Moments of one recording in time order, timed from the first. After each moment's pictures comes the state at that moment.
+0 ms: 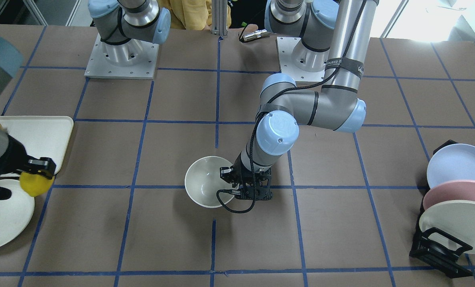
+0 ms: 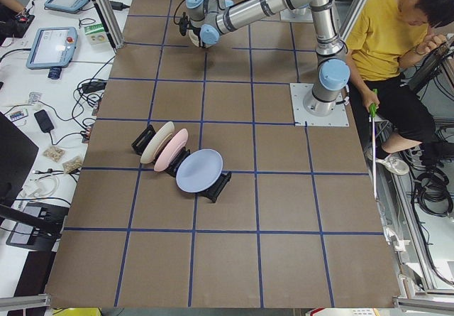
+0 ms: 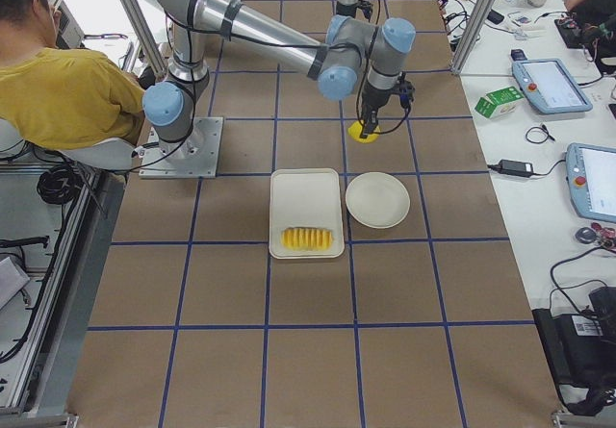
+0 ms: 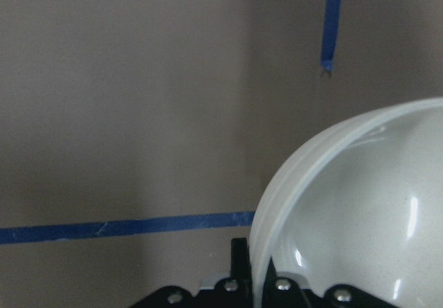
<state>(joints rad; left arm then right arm) -1.79 -2.06 -1.70 -0.94 1.36 -0.25 1.36 -1.26 1.54 -1.77 -1.67 -0.14</state>
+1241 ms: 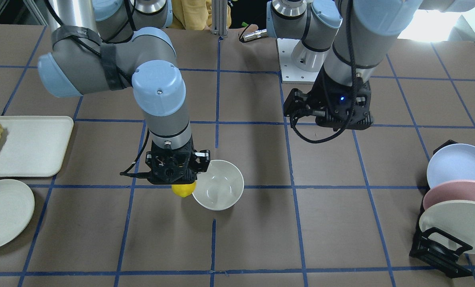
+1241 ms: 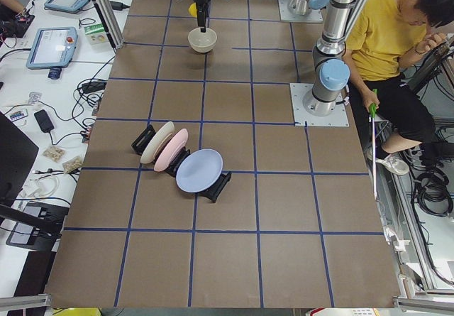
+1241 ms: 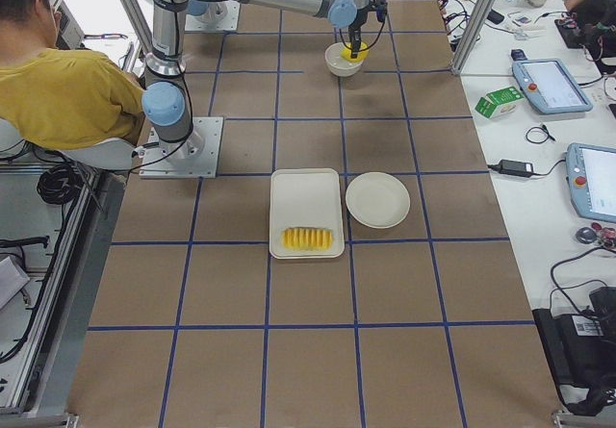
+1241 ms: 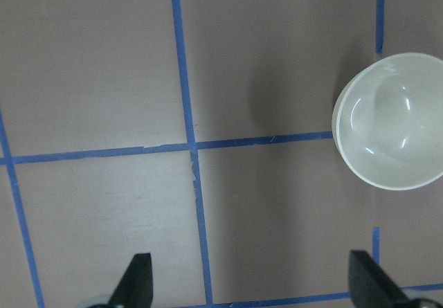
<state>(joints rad) -1.61 -1.69 -1.47 -1.57 1.56 0.03 1.85 -1.18 1.54 -2.02 -1.57 0.26</state>
